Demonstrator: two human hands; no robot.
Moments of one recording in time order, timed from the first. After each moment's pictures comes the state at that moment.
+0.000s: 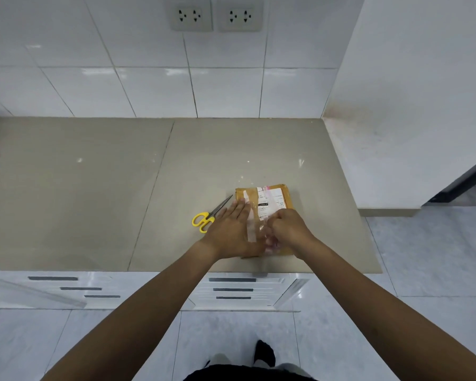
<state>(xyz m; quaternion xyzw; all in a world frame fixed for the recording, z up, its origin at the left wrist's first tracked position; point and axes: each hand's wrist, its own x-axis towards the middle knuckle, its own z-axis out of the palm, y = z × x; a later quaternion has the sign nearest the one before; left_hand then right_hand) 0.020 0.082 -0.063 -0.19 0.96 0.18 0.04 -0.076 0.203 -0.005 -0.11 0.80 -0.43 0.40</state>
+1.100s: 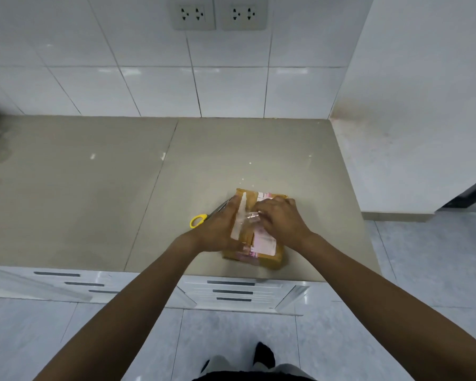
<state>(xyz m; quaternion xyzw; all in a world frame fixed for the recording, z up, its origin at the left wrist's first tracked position) 0.020 0.054 -0.057 -0.20 0.91 0.36 0.08 -0.128 0.187 -0.054 -0.58 0.79 -0.19 0.05</state>
